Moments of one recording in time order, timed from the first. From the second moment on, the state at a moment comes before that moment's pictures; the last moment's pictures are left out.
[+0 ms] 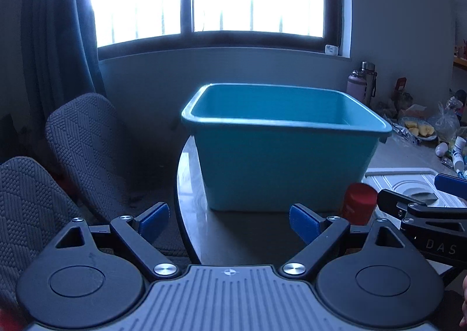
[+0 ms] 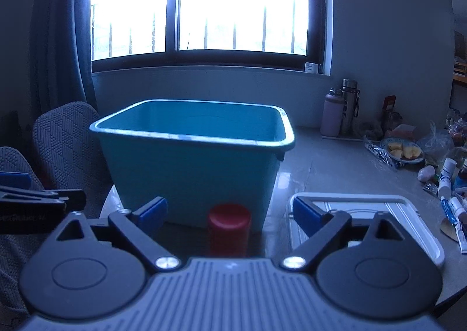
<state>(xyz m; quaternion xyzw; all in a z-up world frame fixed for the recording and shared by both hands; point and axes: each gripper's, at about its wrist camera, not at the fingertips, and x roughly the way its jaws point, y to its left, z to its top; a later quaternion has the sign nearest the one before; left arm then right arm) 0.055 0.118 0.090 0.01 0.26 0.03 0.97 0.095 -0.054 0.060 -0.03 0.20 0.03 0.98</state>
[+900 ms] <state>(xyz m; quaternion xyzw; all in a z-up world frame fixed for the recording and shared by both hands) 0.036 0.108 0.012 0.01 0.29 0.04 0.95 0.062 -0.077 -0.017 0.01 0.23 0.01 0.97</state>
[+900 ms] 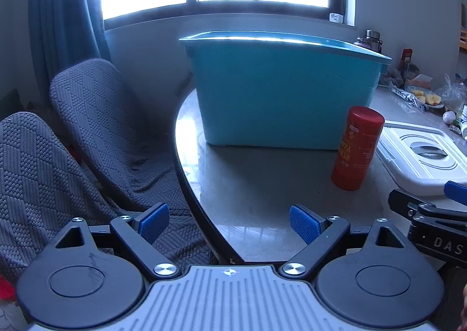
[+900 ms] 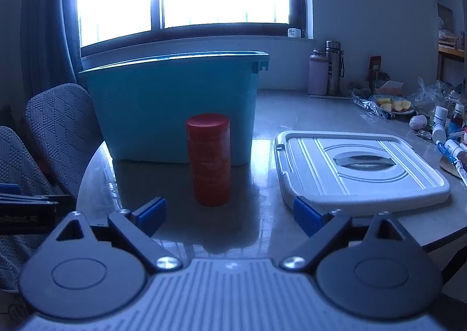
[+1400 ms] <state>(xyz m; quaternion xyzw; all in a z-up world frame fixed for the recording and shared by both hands) 0.063 0.105 0.008 0.02 0.30 0.05 0.95 0.103 -0.073 -0.024 0.00 0.23 0.02 0.97</state>
